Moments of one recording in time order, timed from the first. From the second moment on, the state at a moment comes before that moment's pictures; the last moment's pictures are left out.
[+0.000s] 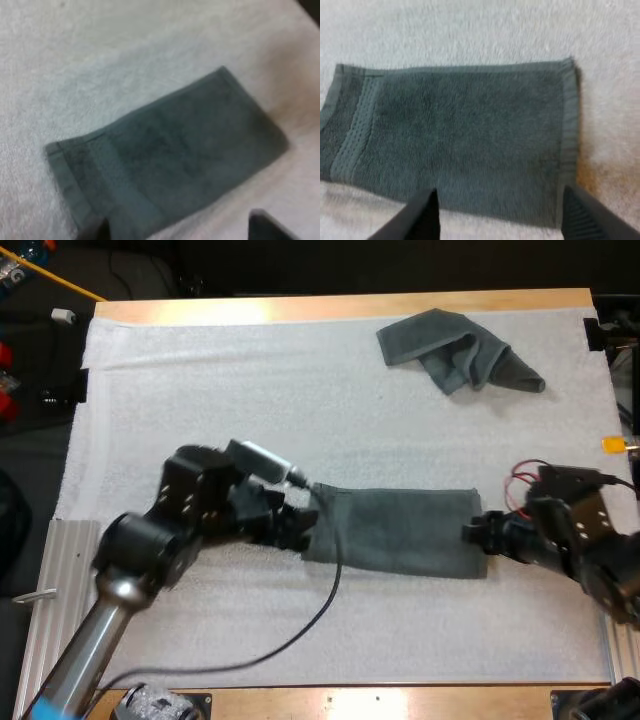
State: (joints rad) left arm -0.42 0.98 -0.96 0.92 0.41 -1.86; right arm 0.47 0.92 -0.79 0.91 -0.02 -1.36
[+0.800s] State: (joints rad) left arm -0.42 0.61 -0.96 1.08 0.49 -1.99; right arm 0.47 0.67 -0.80 1.18 0.08 -1.37
